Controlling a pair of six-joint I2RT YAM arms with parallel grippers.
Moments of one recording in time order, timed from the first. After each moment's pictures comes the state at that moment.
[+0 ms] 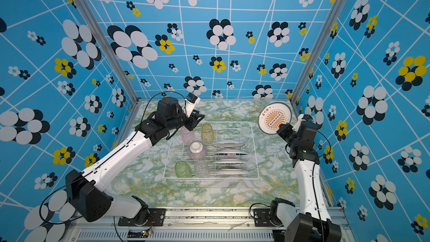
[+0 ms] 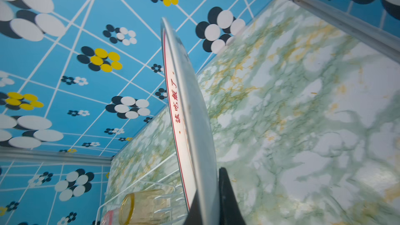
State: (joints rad) left arm -0.54 1.44 1.33 -0.37 0.23 0.08; right arm -0.31 1.06 0.82 -0.27 -0.31 0.59
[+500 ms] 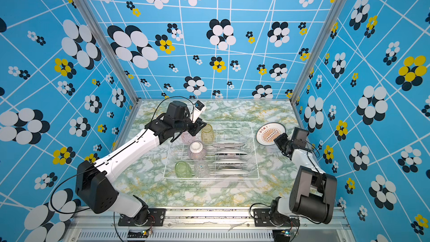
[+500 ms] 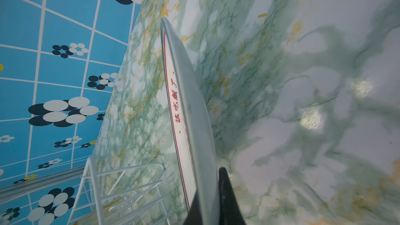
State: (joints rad) left arm -0.57 1.51 1.32 -0.42 0.22 0.14; right arm -0.34 1.42 0.71 -0.10 -0.38 0.68
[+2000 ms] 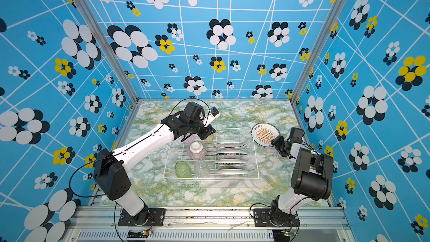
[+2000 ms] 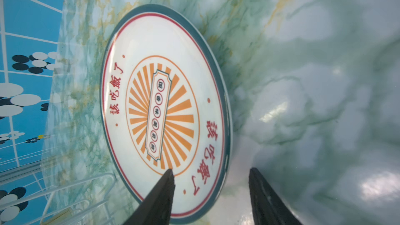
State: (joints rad) left arm -0.67 1.69 1.49 -0.59 0.19 0.22; right arm -0.34 1.61 0.77 -0.18 -0.32 0.52
